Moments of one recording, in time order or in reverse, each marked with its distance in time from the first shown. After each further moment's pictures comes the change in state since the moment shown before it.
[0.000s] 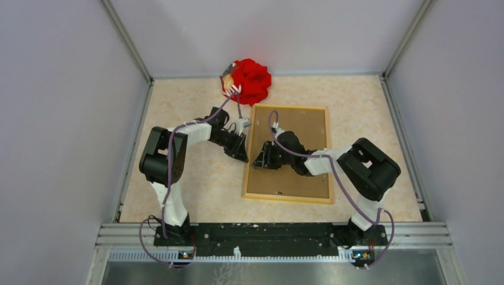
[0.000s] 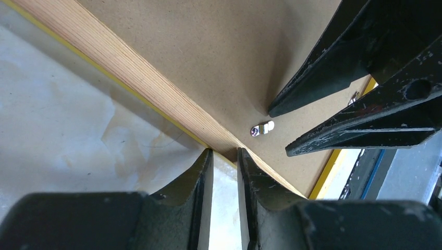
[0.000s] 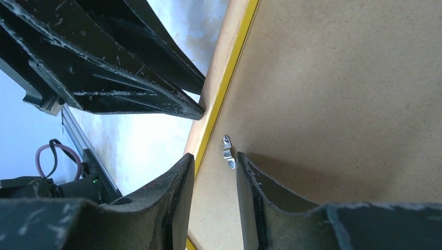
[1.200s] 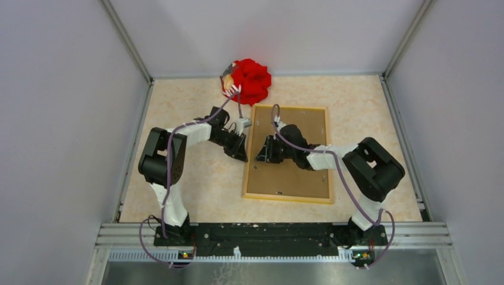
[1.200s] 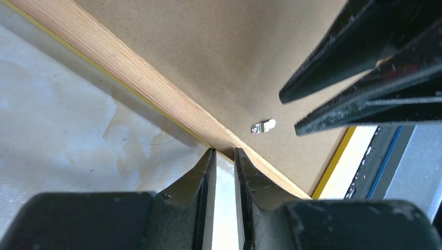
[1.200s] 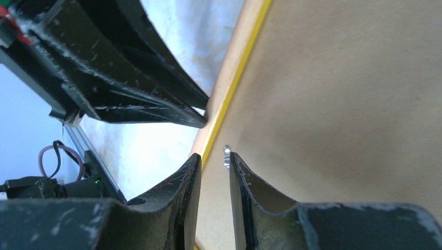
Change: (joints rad) left arm -0.002 -0.016 -0.001 -0.009 -0.023 0.017; right arm -0.033 -0.027 0.054 -0.085 -0.037 -0.053
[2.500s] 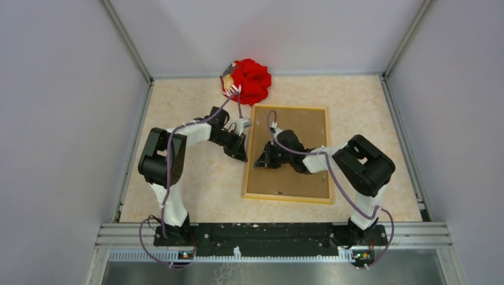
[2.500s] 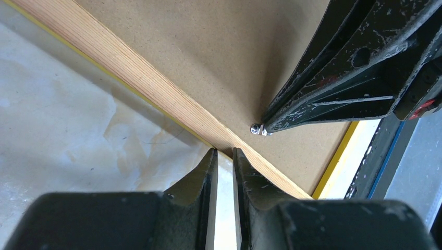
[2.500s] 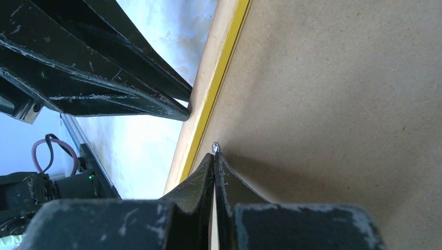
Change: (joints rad) left arm 0.000 -0.003 0.000 -0.005 -0.003 0.006; right arm 0.012 0.085 -0.027 0.090 -0.024 0.027
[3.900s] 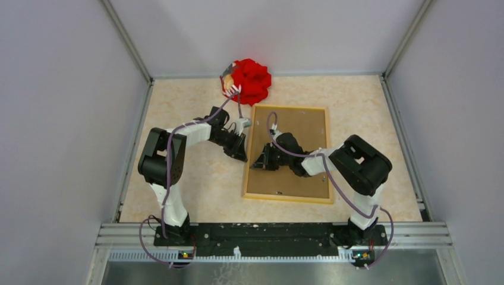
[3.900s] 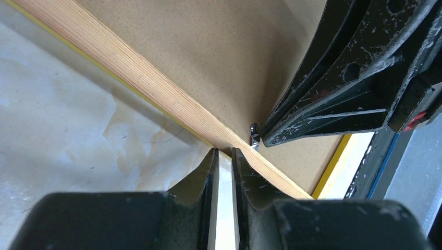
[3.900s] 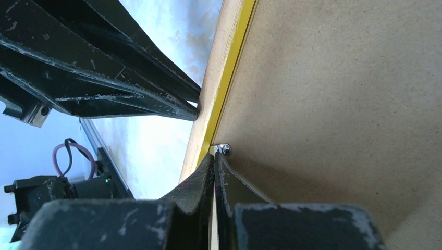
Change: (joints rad) left arm 0.000 -0.002 0.000 -0.003 0.000 0.002; right arm 0.021 0.024 -0.025 0.087 0.006 0.087
